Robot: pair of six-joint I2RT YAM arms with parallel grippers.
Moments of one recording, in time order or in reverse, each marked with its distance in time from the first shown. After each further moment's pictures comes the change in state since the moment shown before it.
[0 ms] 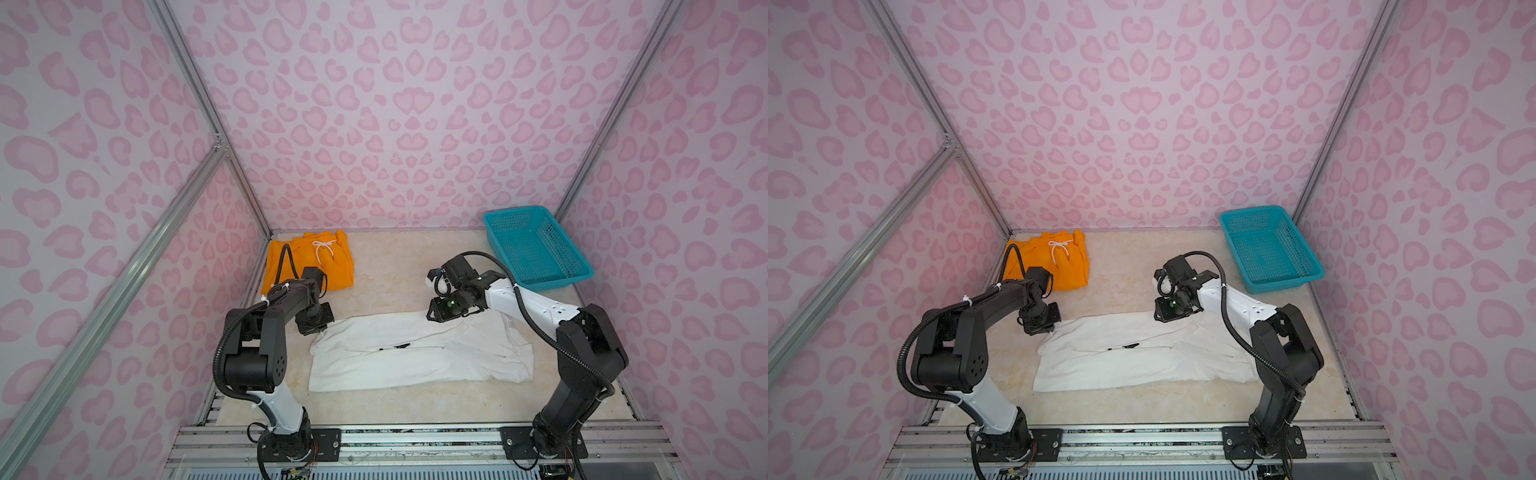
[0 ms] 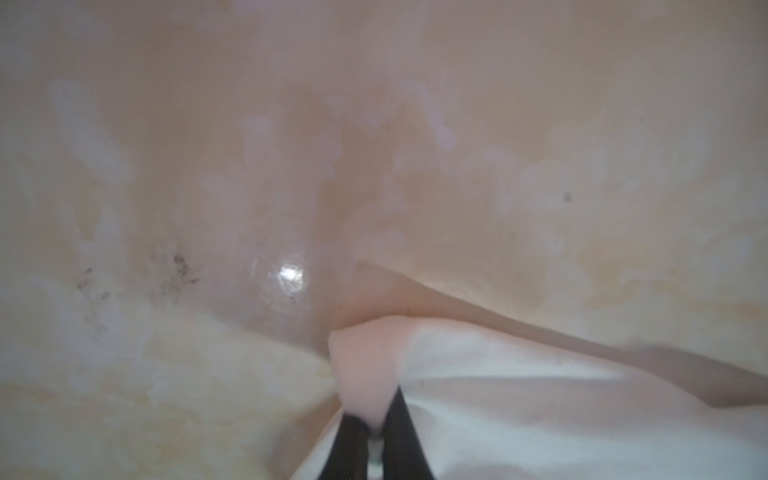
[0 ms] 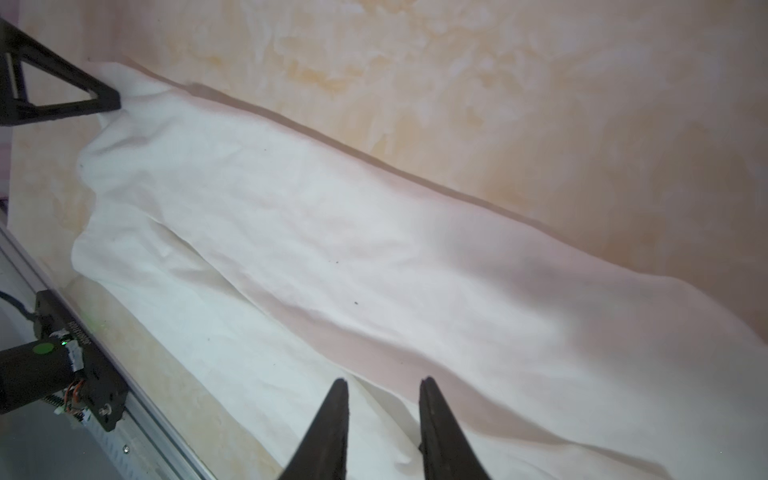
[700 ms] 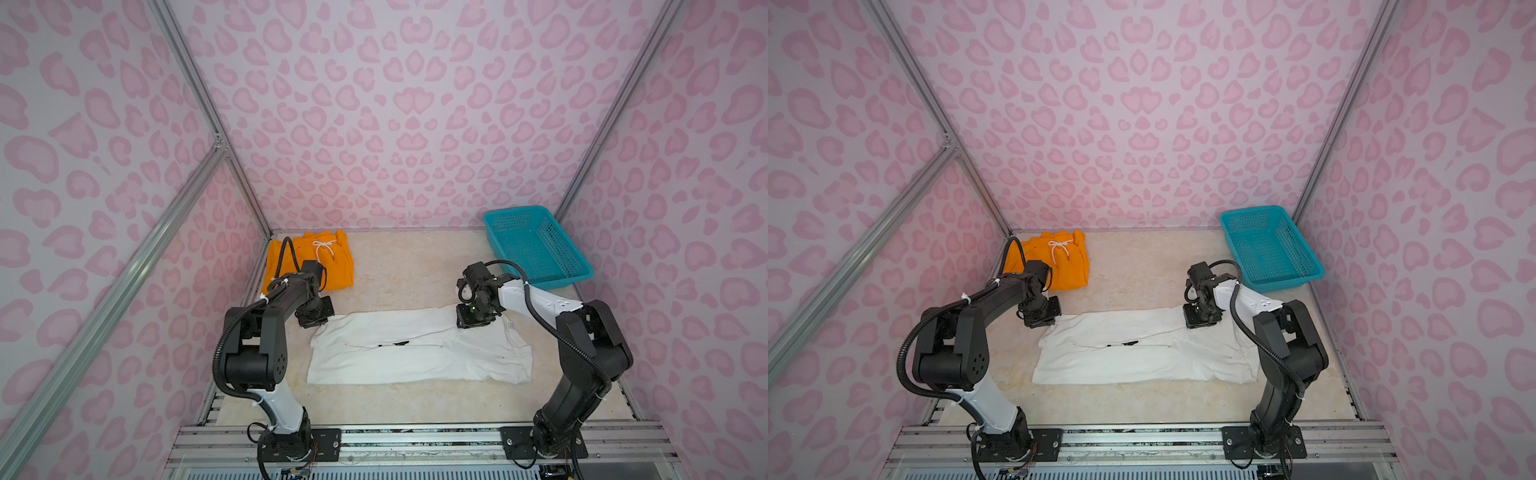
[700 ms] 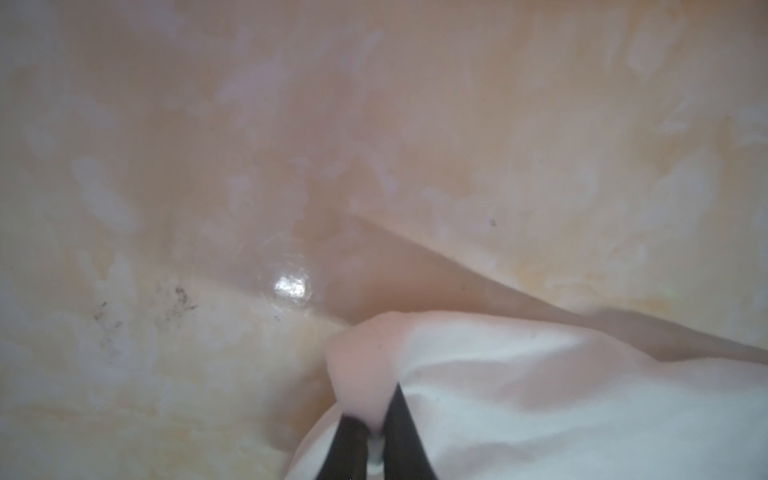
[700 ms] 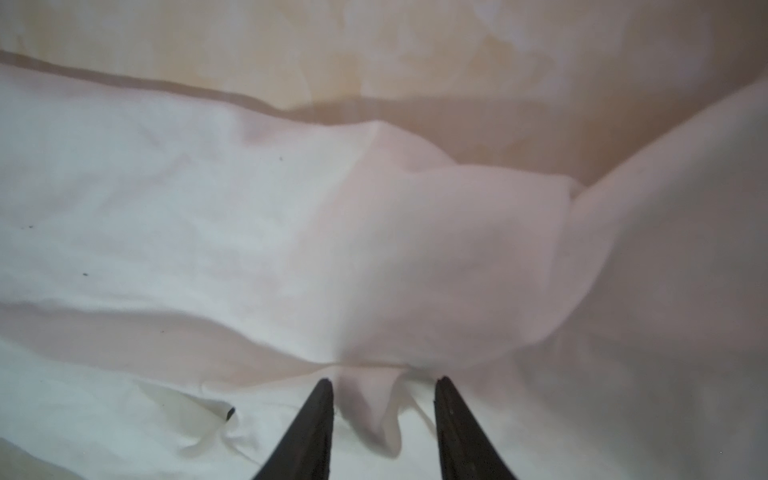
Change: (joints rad) left arm 0.002 0.017 0.064 -0.031 0.028 0.044; right arm -0.135 0.009 -0.109 -0.077 0.158 -0.029
